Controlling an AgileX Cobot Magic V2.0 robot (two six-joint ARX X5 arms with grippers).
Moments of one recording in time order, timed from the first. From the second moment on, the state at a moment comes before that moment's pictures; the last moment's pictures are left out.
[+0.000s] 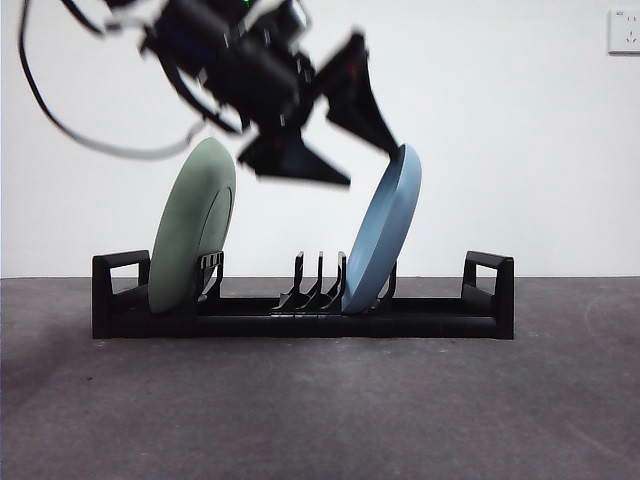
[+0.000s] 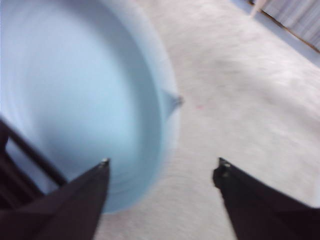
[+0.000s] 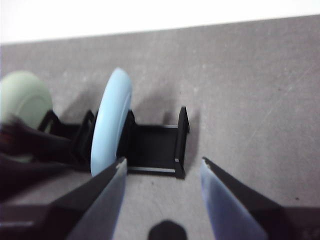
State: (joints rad) left arm -0.61 1.65 1.22 -0.11 0.40 -0.09; right arm 0.27 0.90 1.13 -0.73 0.00 0.16
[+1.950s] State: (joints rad) left arm -0.41 0.36 0.68 -0.63 -0.05 0.10; right arm 0.28 0.53 0.73 -0.63 0.03 0.09
